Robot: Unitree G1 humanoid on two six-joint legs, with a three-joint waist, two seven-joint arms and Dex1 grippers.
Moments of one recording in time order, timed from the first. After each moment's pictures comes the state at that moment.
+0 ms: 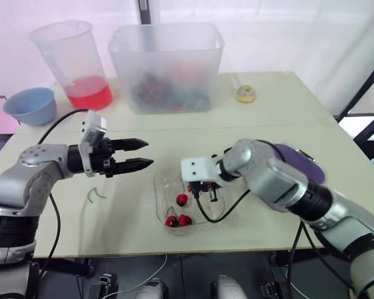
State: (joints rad) left arm -0.53 0.80 0.13 -0.11 -0.68 0.60 -1.18; right arm -1.04 -0.68 0.71 -0.30 -0.08 0.91 1.18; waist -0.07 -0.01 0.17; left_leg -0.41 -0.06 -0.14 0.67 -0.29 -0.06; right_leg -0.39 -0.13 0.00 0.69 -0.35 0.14
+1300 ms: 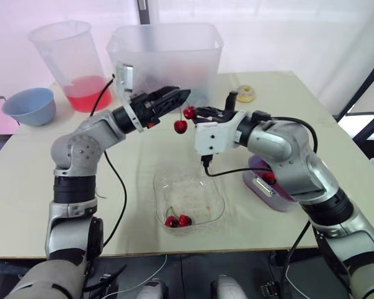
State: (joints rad) left arm -0.91 0.39 0.18 0.07 -0.83 0.80 -0.69; right arm -0.86 -0.63 0.37 -0.31 -0.49 0.17 0.72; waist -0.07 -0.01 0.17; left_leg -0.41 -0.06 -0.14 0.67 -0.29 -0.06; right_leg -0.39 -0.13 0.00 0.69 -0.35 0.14
